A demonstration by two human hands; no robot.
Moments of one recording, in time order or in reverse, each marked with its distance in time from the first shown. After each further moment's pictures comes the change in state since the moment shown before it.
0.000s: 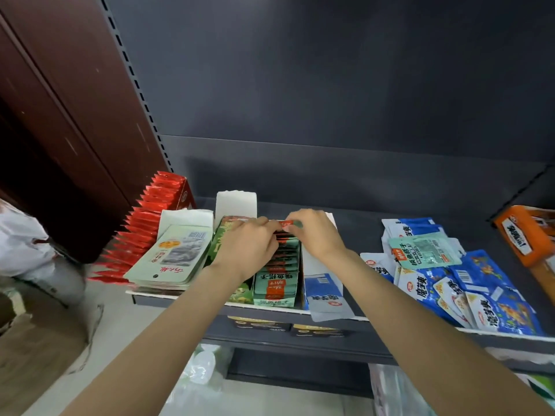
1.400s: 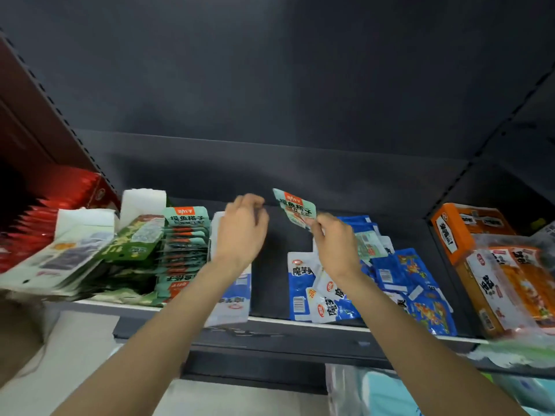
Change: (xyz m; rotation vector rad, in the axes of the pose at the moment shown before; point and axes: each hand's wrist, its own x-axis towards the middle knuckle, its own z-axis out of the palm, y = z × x) left_hand 0.077 0.152 0.038 -0.474 0.219 -0.372; right_hand -0.073 0.139 -0.101 -0.034 0.357 0.111
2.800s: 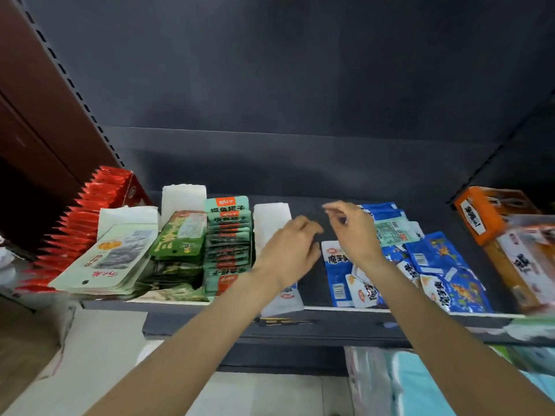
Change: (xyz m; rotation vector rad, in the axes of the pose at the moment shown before) left_hand -0.028 -0.034 -0.018 0.129 -0.442 0.393; right_hand 0.000 -0.037 0.033 0.190 -0.078 0.156
